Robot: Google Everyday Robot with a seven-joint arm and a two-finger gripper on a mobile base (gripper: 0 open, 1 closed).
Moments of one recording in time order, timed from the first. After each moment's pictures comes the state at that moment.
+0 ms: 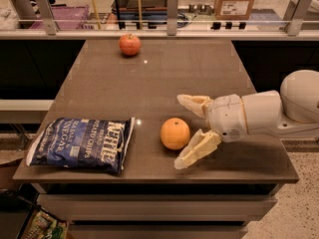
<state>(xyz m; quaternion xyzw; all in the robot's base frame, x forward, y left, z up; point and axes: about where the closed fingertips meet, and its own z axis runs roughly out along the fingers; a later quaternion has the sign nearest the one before) 0.456 -0.040 0.849 -0.57 0.61 0.35 0.43</state>
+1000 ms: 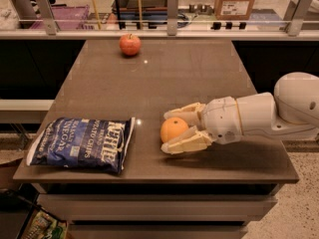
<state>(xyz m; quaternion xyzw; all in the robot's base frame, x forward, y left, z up) 0.454 -0.031 0.843 -0.57 0.61 0.35 0.43</state>
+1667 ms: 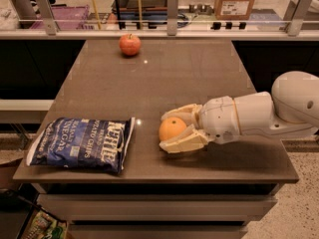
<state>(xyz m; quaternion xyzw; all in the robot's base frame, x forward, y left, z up) 0.453 -0.027 0.844 -0.57 0.60 0.35 0.43</state>
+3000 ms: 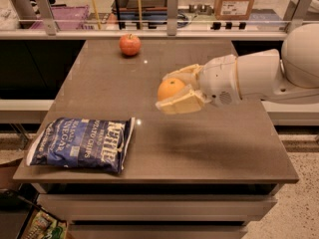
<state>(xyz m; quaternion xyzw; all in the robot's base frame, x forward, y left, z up) 0.499 -0.026 0.919 -0.55 0.64 0.27 0.46</state>
